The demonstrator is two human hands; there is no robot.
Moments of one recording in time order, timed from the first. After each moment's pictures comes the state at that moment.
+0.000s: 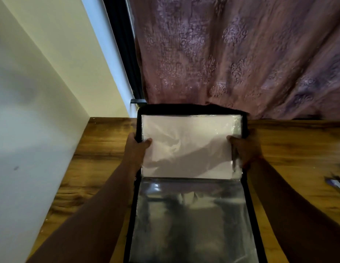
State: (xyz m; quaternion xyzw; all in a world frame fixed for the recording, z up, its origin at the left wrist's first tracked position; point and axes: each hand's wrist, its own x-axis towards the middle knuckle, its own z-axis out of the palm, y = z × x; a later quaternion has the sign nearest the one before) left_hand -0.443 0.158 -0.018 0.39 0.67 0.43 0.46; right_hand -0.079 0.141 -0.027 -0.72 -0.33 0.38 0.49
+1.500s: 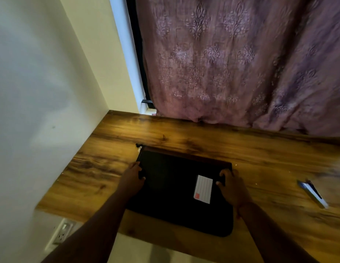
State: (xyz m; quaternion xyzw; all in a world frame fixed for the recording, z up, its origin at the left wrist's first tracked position) left_hand -0.419 -0.031 -0.046 0.62 0.74 0.10 0.23; right_hand -0.045 -0.030 -0.044 -0.70 -0.66 0.24 0.12
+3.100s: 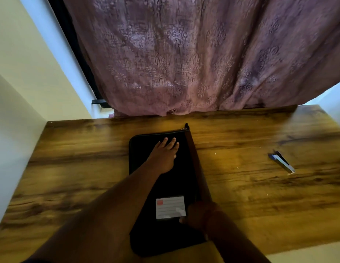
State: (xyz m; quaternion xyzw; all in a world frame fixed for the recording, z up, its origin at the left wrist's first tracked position) left_hand -0.265 0.119 -0.049 0.89 0.43 -0.10 0.14; right_hand -0.148 -0.064 -0.003 -0.65 -0.58 0.42 -0.26
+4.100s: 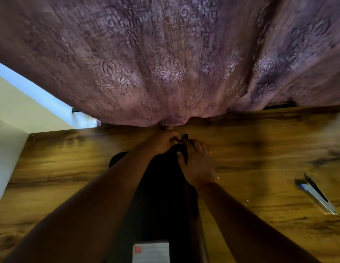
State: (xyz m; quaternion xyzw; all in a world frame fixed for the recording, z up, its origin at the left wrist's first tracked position) left_hand -0.198 0.249 -0.043 0.84 0.46 0.00 0.28; right_hand -0.060 0.135 -0.084 -0.73 -0.66 0.08 0.19
